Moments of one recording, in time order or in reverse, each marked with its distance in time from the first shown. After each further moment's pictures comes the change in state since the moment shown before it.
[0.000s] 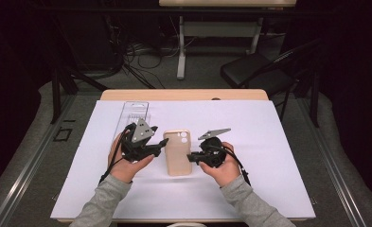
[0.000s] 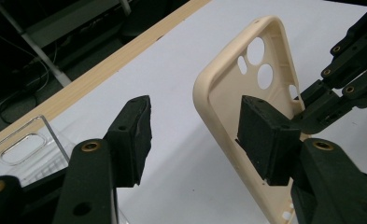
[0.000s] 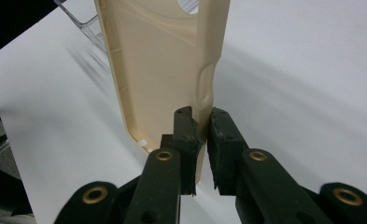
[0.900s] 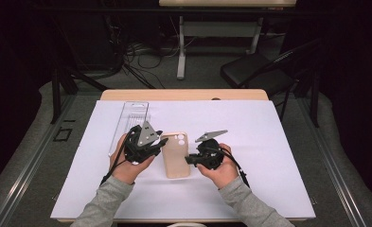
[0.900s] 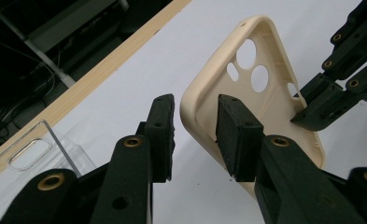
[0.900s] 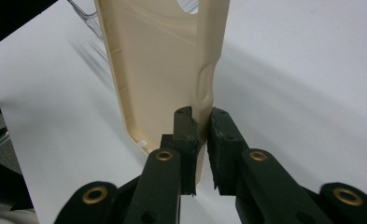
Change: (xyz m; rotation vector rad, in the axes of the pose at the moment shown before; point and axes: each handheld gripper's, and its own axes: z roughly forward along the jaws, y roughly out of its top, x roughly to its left) left arm -0.008 0.001 0.003 0.037 0.014 0.084; right arm 0.006 -0.002 0.004 0.016 0.006 -0.021
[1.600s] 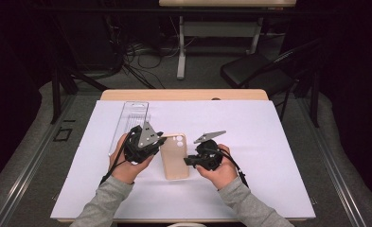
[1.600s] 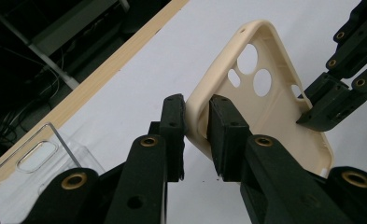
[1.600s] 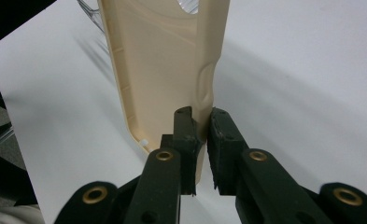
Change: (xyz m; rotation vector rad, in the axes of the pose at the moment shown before) left arm 0.000 -0.001 -0.001 0.008 0.007 0.030; right arm 0.003 -0.001 0.002 0.007 0.011 -0.011
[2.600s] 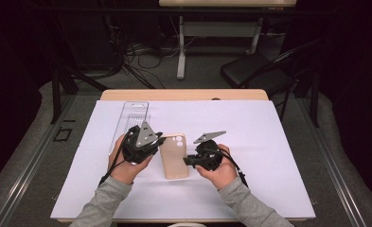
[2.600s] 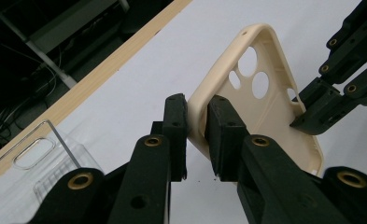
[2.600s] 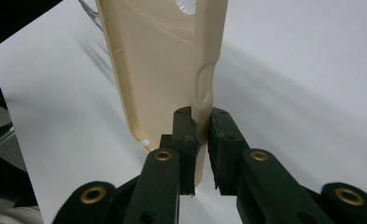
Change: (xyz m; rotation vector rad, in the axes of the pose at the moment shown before) left arm 0.000 0.001 -0.005 -0.009 -0.007 -0.028; right arm 0.000 0.000 0.000 -0.010 0.006 -0.009
